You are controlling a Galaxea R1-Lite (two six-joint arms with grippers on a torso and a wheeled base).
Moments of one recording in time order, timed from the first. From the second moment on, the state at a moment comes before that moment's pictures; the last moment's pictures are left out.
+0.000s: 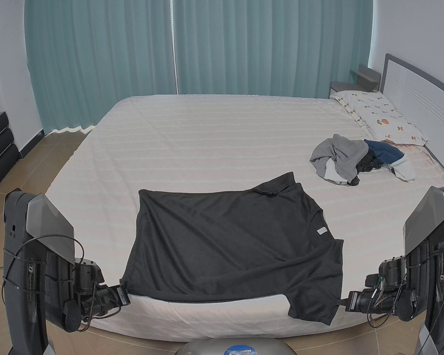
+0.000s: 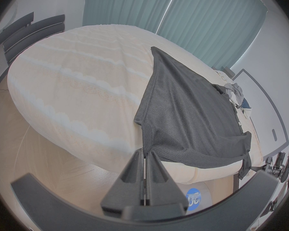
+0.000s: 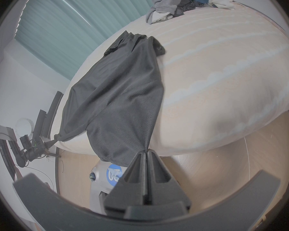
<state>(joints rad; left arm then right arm) -0.11 2.48 -0.13 -1.55 -0.08 -0.45 0.07 2.48 -0.04 -1.55 0.30 0.37</state>
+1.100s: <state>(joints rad) -0.07 2.43 -0.02 -1.55 0.01 -0.22 0.08 2.09 -0.02 -0.91 0.25 0.35</state>
